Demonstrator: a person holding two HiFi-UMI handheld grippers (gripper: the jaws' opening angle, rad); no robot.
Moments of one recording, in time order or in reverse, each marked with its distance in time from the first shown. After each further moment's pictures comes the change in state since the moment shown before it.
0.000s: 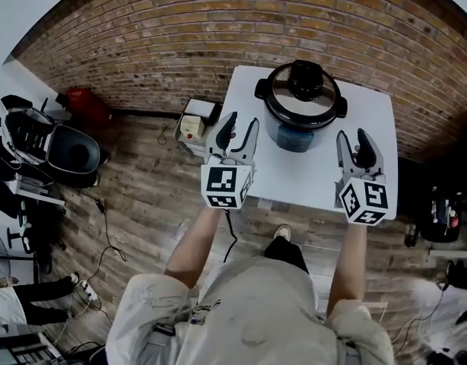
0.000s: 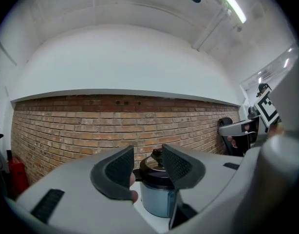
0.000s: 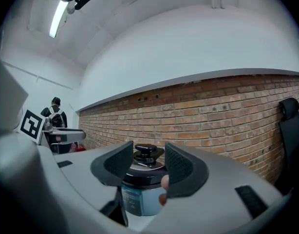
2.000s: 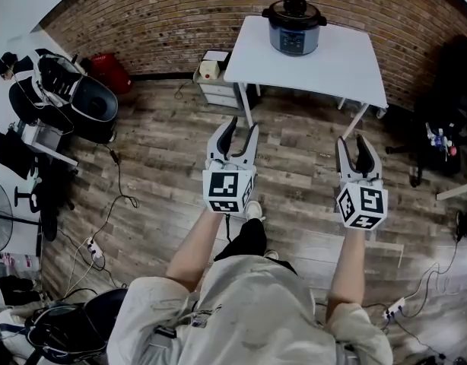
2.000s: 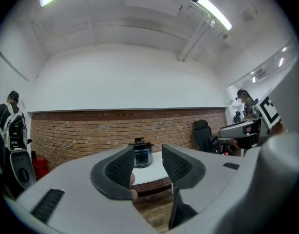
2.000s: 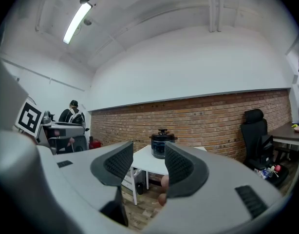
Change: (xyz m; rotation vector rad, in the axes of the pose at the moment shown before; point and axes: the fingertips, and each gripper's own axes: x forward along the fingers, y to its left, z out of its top) left arm -0.486 -0.172 0.018 0.028 0.017 0.011; right arm -0.490 0.159 -0.043 -0.015 0.020 -0.025
